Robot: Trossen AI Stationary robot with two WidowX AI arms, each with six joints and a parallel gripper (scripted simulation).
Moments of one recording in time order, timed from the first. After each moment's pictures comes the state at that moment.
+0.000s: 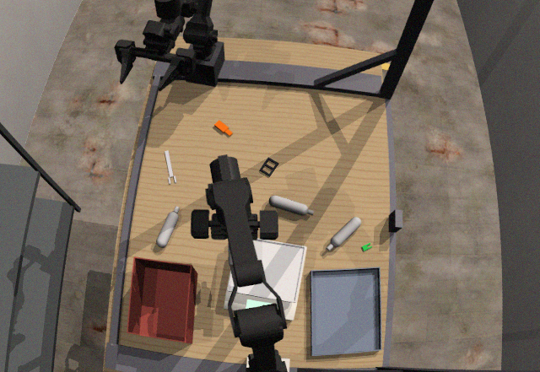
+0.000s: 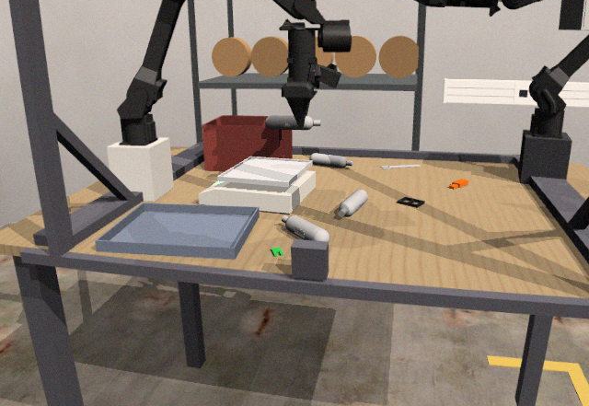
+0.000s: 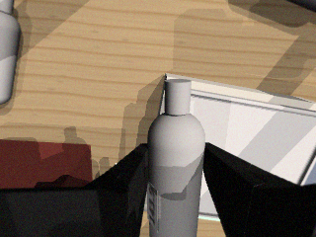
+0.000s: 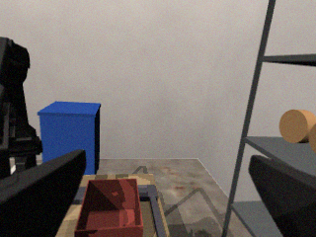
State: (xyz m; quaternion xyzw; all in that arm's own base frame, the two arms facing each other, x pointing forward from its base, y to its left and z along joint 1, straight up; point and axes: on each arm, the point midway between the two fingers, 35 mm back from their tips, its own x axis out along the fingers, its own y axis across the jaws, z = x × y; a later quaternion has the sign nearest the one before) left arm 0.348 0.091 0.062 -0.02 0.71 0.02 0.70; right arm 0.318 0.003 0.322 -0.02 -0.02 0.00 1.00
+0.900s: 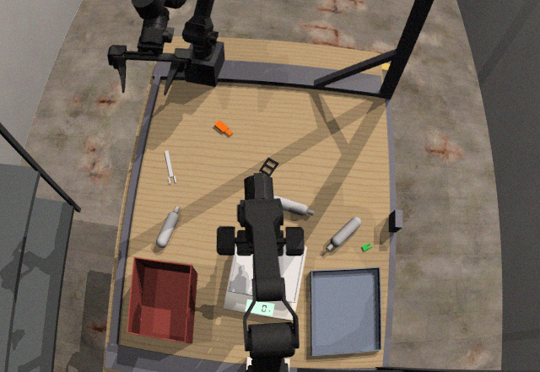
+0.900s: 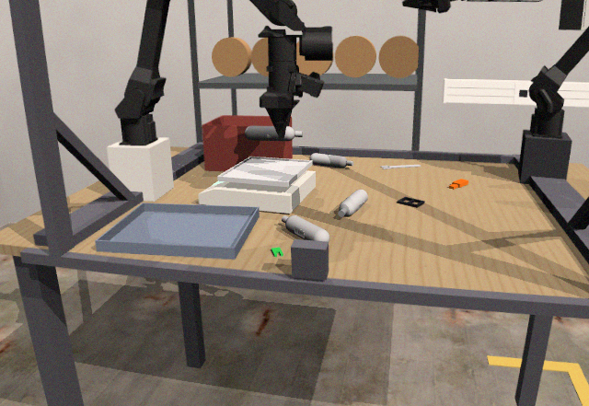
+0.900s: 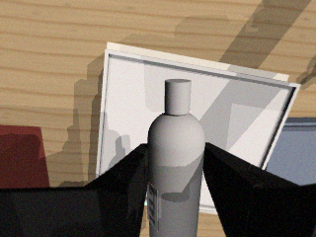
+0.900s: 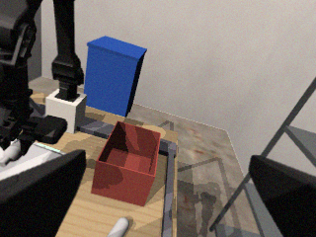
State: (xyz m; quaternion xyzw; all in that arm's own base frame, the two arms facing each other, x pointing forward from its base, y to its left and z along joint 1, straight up) left arm 0.318 0.034 0.048 -0.02 0.71 0.02 0.70; right arm 0.324 0.004 0.313 -0.13 0.10 0.12 0.98
